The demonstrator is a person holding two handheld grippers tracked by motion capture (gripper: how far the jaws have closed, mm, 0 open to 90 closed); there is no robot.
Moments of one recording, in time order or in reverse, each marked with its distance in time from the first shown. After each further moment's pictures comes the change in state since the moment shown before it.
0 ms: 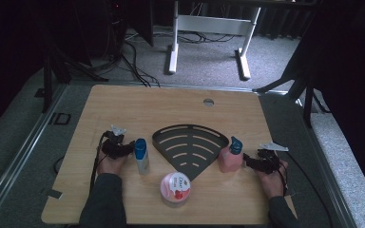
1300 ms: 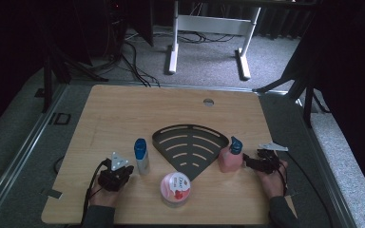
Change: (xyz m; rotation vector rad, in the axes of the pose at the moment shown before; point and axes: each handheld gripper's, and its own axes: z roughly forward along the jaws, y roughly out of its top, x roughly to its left) left arm -0.054 -0.060 -0.092 0.003 -0.152 0.134; right arm 0.000 0.000 0.000 -0.001 0.013 -0.013
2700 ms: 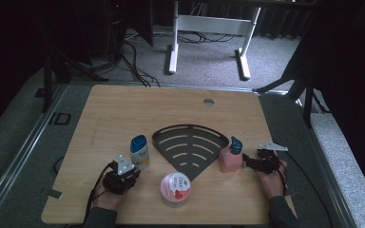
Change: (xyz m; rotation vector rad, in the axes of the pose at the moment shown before) left arm -0.006 0.002 0.005 -0.008 -0.007 0.055; right arm 0.000 0.000 0.000 0.001 0.005 -0.005
